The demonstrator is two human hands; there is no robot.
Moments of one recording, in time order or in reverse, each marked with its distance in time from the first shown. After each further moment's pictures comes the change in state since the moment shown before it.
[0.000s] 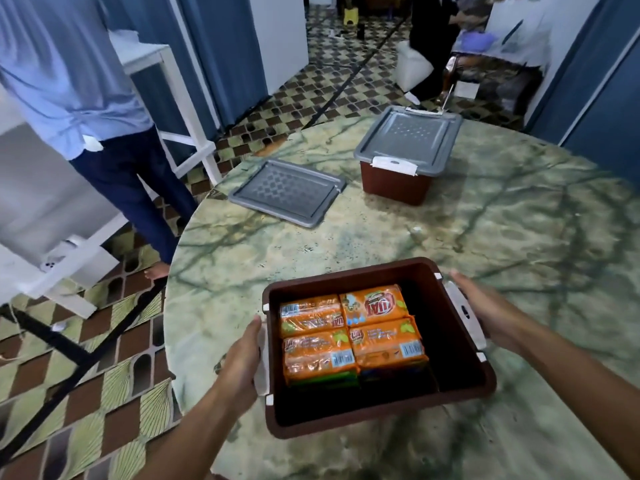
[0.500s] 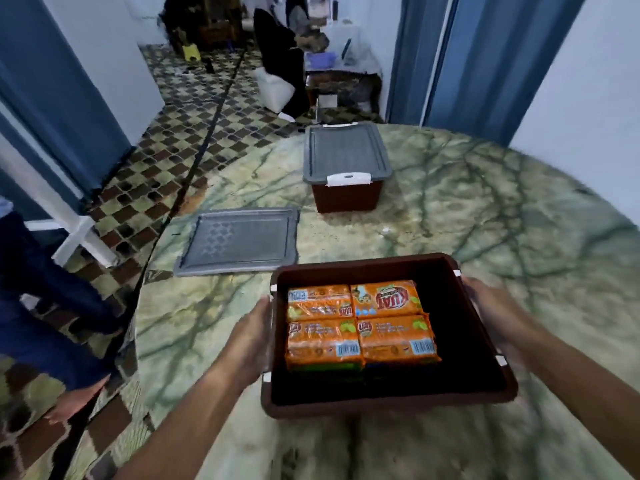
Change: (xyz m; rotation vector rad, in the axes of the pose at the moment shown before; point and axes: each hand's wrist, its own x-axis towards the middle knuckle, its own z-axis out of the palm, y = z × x) left_hand 0.123 0.149 -0.002 0.281 -0.536 -0.042; right_hand -0.034 -0.002 0.102 0.366 0.559 0.056
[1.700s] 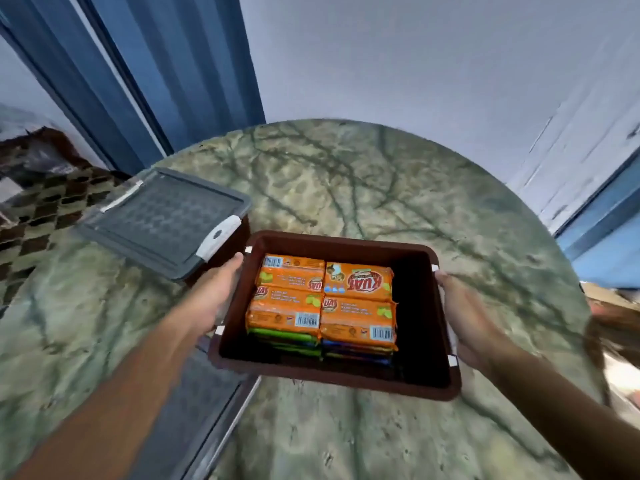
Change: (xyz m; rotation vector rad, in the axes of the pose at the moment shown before) left_hand 0.224 0.180 0.116 0.869 -0.757 -0.046; right_hand -0.068 -0.010 0.175 0.815 0.916 0.185
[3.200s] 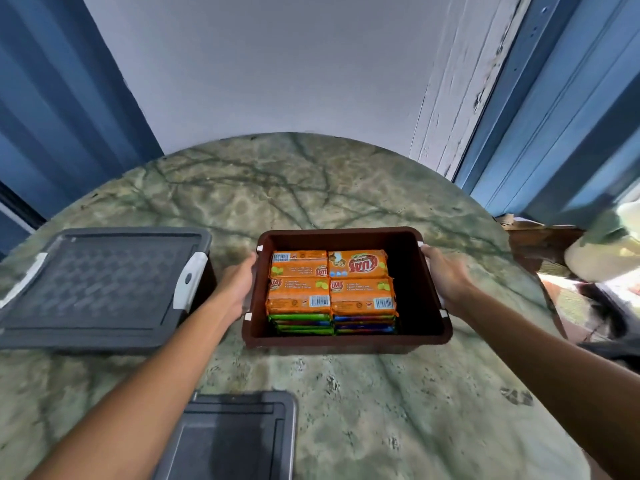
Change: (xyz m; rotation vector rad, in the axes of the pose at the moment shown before) left_hand 0.093 0.022 0.022 0.260 -0.216 0.041; right_hand -0.002 0.026 0.022 0.074 0.469 -0.010
